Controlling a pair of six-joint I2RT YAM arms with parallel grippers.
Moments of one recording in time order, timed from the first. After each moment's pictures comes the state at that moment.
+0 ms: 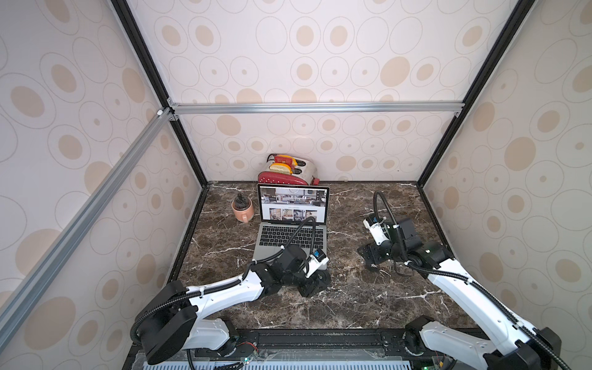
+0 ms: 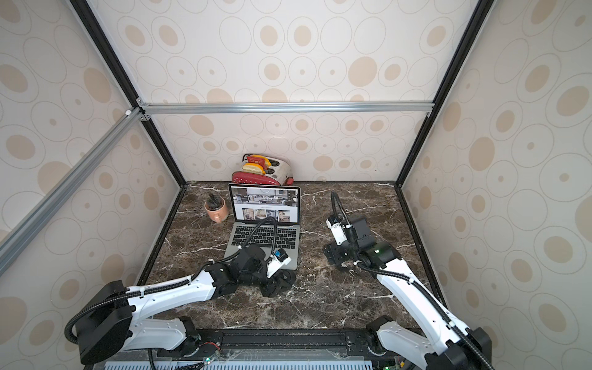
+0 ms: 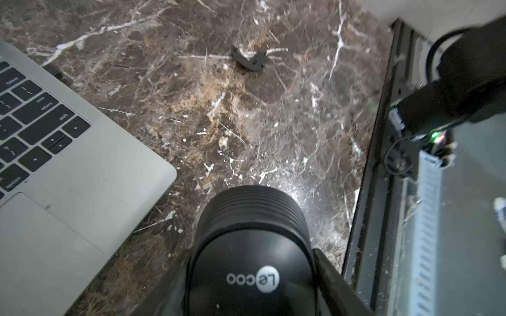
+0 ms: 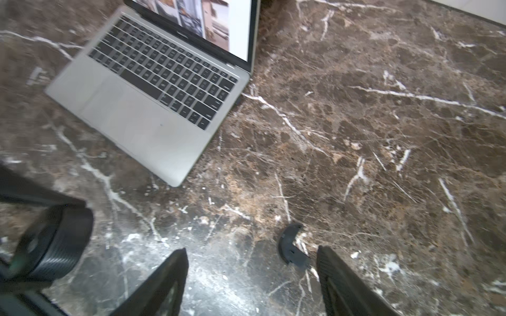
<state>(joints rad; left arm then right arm) -0.84 1.30 0.67 -0.11 0.39 -0.10 0.53 1.01 0.91 -0.70 -0.12 -0.02</state>
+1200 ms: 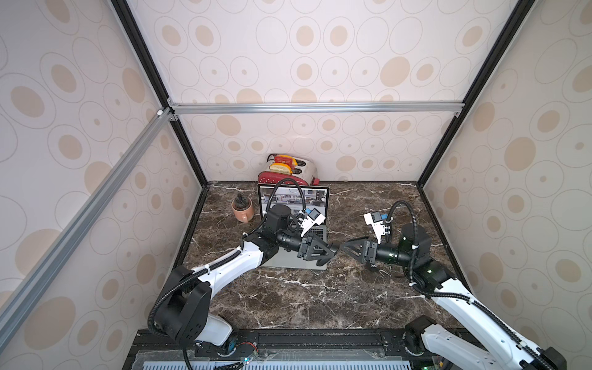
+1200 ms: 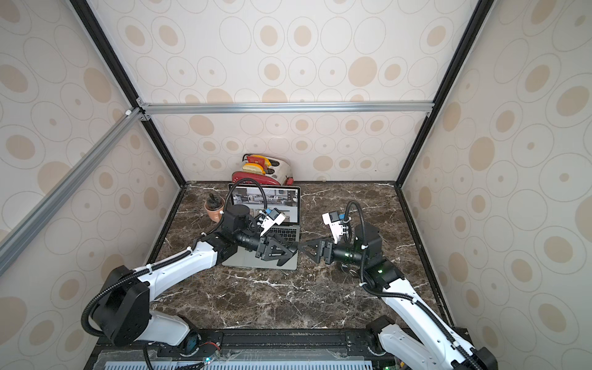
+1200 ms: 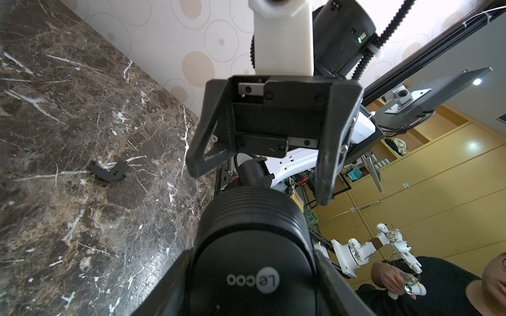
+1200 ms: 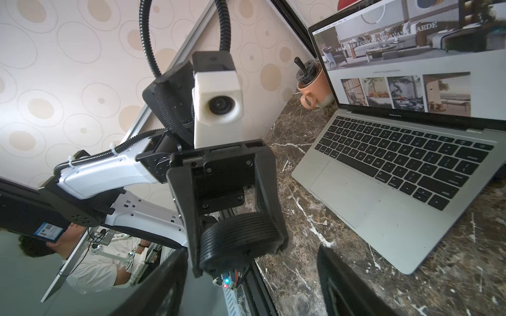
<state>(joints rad) -0.58 1.46 0.94 0.14 1.22 -0.47 0.53 0.88 0.67 -0.01 -0.78 0.65</state>
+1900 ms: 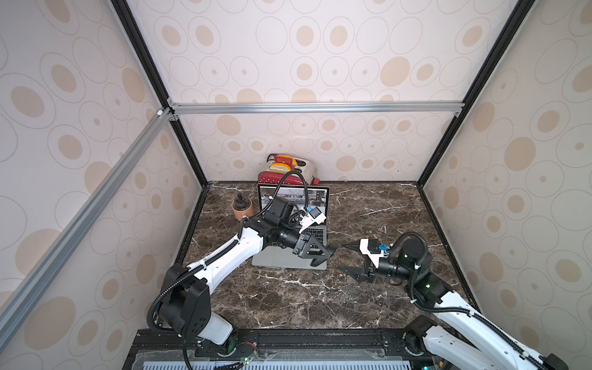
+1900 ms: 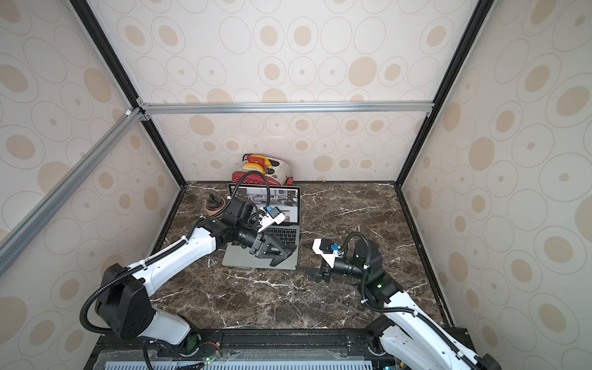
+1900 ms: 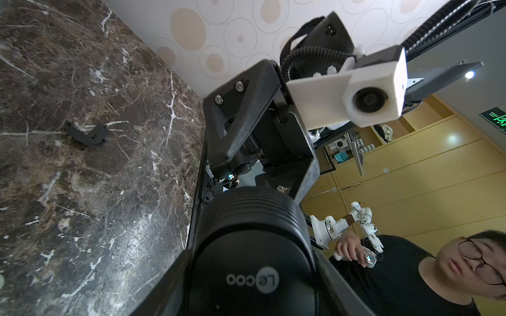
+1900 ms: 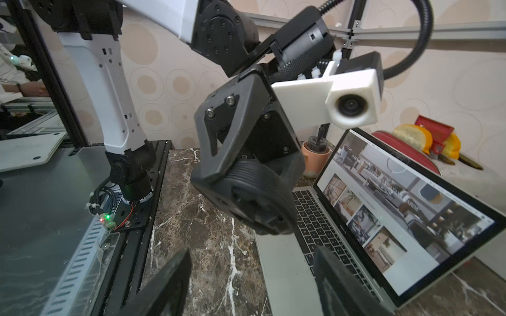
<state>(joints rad) -0.55 1.50 1.21 -0.65 1.30 0.00 0.63 0.81 0.55 0.14 -0.78 -0.26</state>
